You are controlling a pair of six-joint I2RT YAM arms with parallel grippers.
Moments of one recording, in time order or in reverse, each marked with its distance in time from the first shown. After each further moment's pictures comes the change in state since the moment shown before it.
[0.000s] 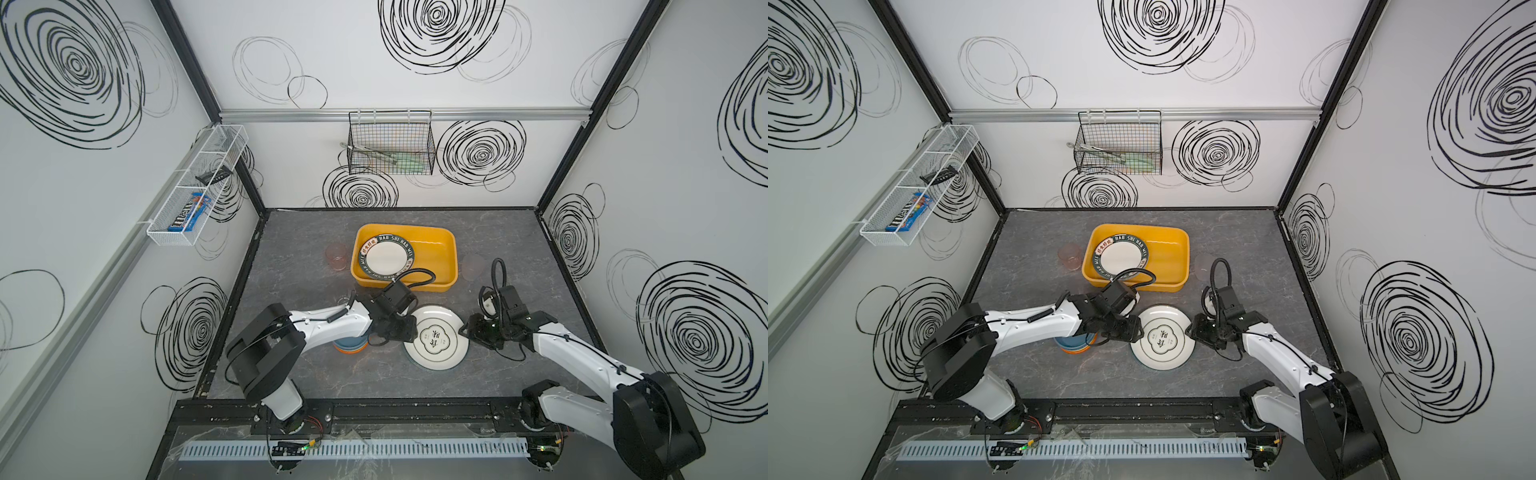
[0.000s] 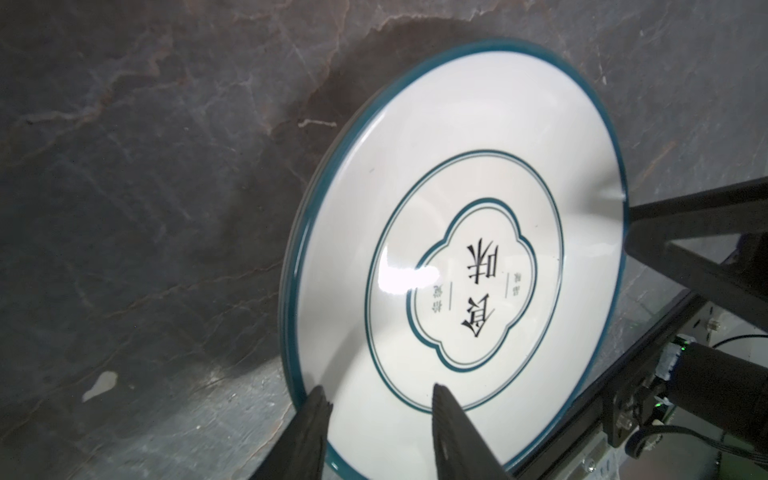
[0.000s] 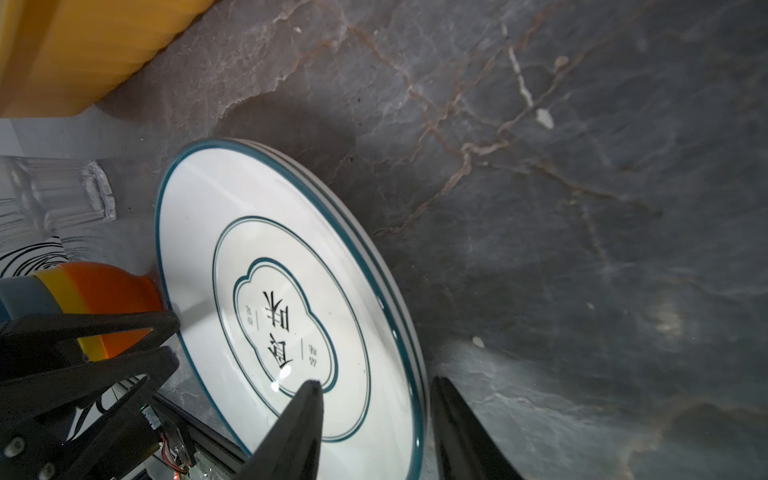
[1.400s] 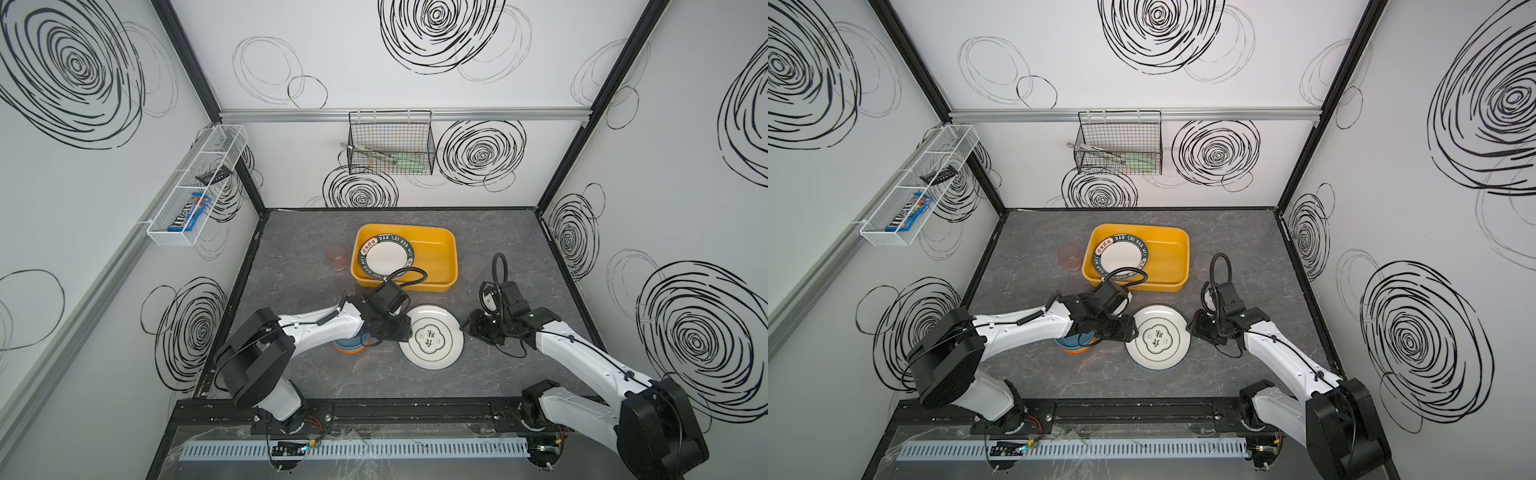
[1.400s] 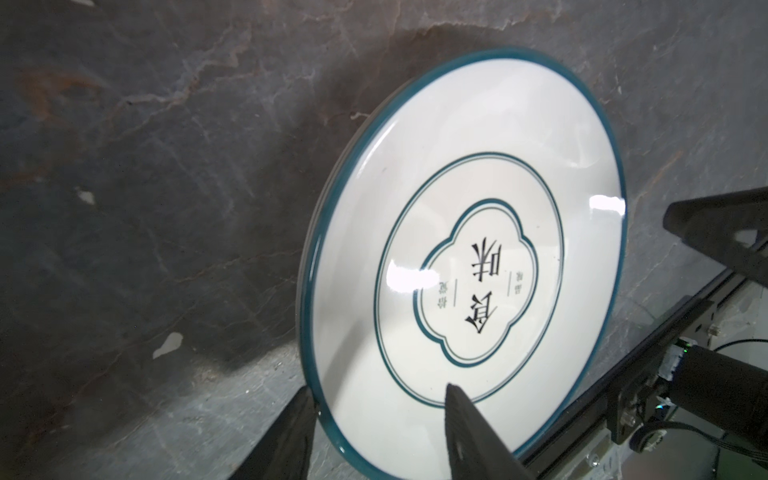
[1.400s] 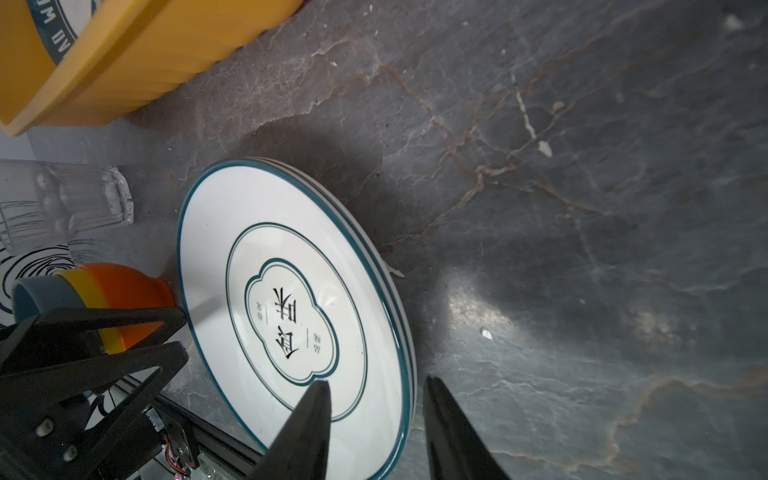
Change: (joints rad) left arm 0.035 -0.065 -0.049 -0.018 -0.003 -0.001; right arm 0.015 -0.034 0.061 -0.070 0.037 0.000
